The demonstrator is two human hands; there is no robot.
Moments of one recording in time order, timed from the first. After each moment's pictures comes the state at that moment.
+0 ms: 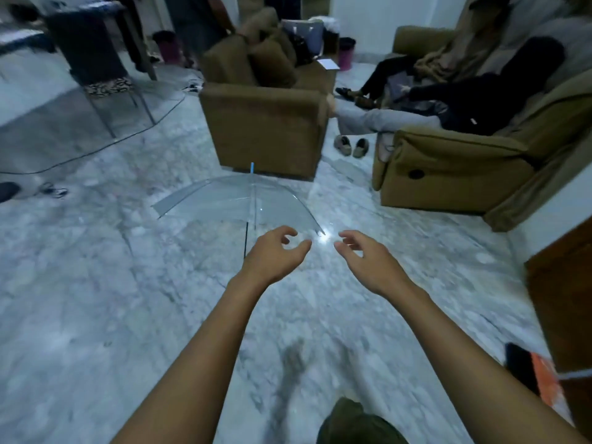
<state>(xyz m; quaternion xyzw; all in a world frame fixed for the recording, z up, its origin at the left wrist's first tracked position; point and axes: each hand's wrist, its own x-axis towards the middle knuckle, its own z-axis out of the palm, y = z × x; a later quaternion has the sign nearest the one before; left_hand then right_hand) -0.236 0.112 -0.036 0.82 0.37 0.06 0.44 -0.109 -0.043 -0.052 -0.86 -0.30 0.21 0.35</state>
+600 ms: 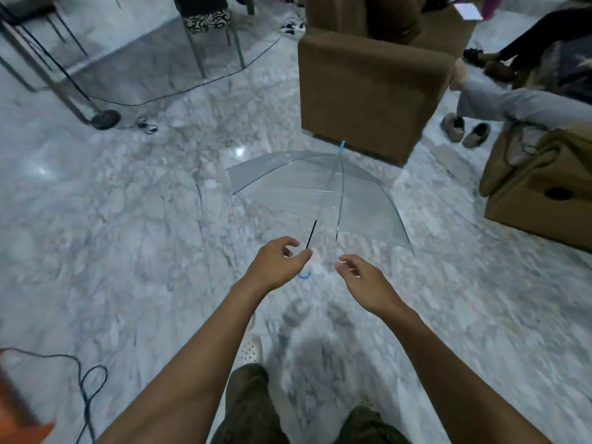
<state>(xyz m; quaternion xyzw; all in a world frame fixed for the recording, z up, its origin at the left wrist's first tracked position) -0.258 0.317 -0.121 0.71 0.52 0.03 0.48 -0.101 0.188 -0.169 -0.80 -0.33 0.40 0.30</state>
